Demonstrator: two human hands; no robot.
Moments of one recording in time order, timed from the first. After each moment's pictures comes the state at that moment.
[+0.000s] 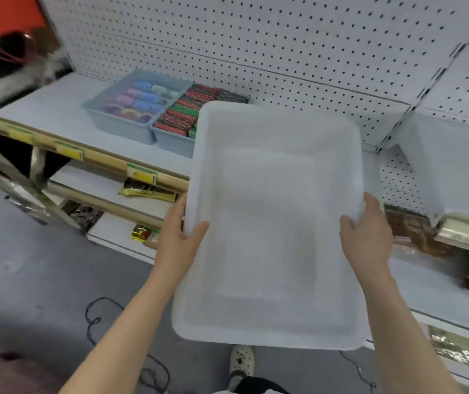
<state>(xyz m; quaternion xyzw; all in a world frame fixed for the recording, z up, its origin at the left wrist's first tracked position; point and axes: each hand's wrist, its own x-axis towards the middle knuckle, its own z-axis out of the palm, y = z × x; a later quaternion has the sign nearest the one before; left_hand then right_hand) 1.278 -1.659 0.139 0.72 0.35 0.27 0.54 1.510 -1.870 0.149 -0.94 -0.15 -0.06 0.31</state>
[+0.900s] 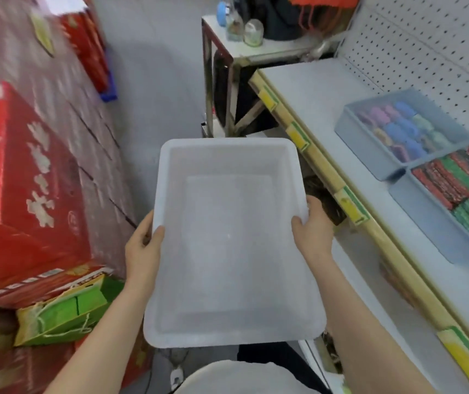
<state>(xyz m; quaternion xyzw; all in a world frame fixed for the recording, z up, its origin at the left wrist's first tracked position) 0.965 -1.536 0.048 0.32 0.68 0.51 0.41 1.265 -1.485 0.063 -0.76 -0.52 0.24 0.29</state>
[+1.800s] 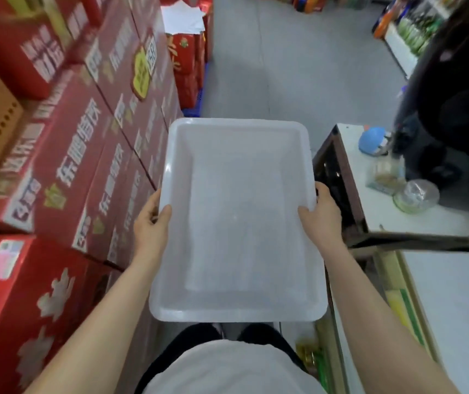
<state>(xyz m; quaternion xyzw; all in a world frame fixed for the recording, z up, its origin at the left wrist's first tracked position) 0.756 -1.093 0.064 0.20 0.74 0.58 0.30 1.018 -0.938 0.099 -0.63 -0.68 0.31 0.21</state>
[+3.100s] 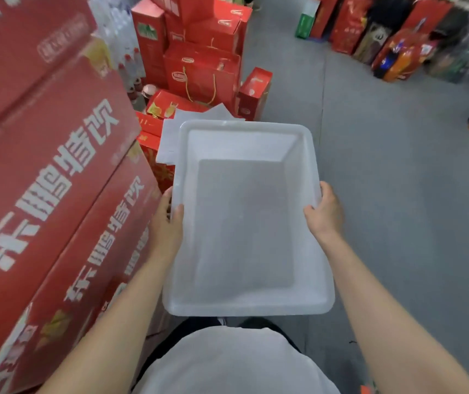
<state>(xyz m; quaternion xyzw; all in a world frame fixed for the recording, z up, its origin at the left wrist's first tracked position) 0.259 -0.259 0.045 0.17 0.79 0.54 0.22 0.466 -0.040 0.066 -0.57 -0.76 0.27 0.18</state>
